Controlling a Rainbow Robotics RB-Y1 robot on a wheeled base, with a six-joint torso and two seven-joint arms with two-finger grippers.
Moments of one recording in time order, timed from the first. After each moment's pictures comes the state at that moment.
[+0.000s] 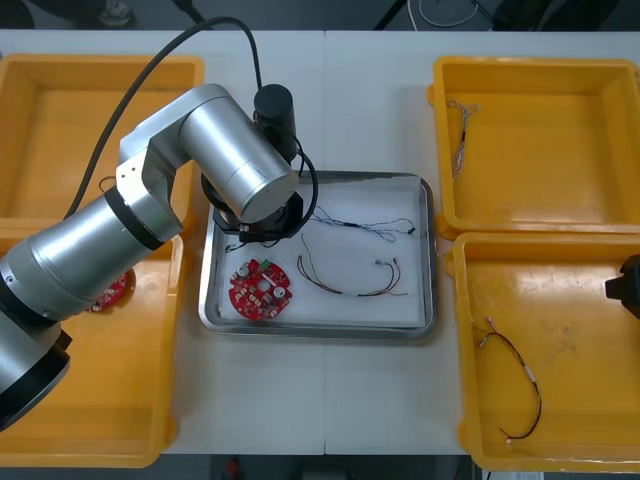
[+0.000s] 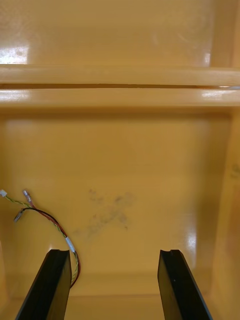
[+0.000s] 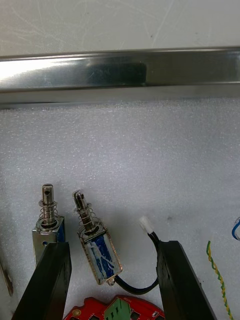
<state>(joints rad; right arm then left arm) -0.04 -0.65 -0.36 -2.41 -0.73 1.92 1.29 -0.86 0.45 -0.68 -1.56 0.53 1.58 -0.71</state>
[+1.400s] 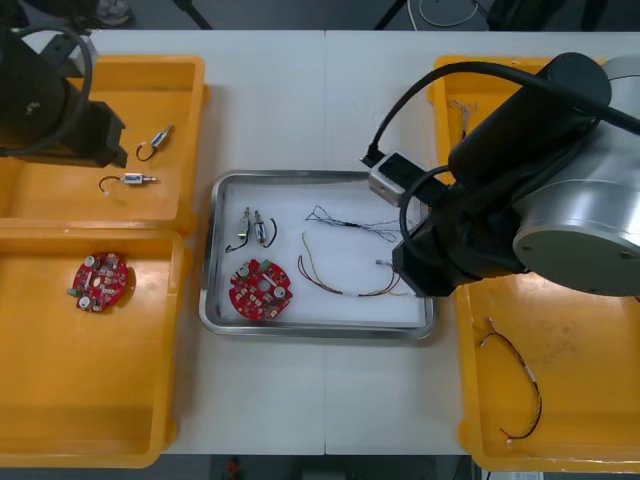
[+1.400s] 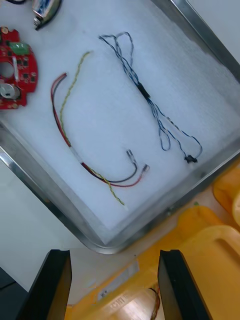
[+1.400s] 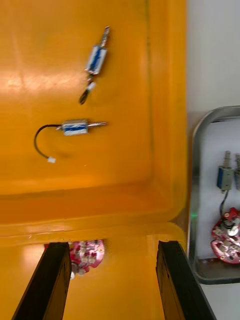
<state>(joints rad) -0.66 -0.60 0.45 -2.31 -0.76 1.92 1.29 -0.70 0.78 -0.03 -1.90 0.80 1.91 -1.14</state>
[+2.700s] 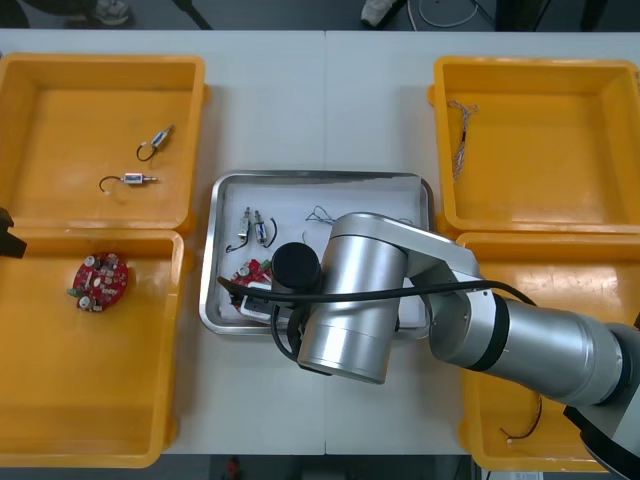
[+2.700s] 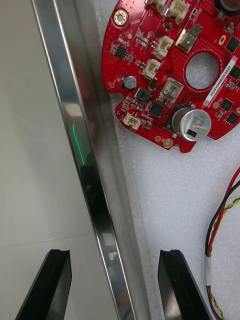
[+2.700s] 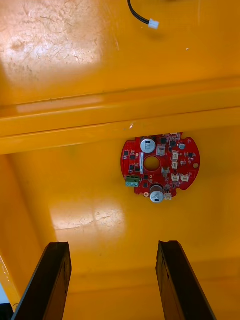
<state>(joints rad) -0.76 -0.37 0.99 -1.92 -0.50 1.67 1.56 -0.24 0.84 0.33 -2.04 0.87 1.91 -1.46</state>
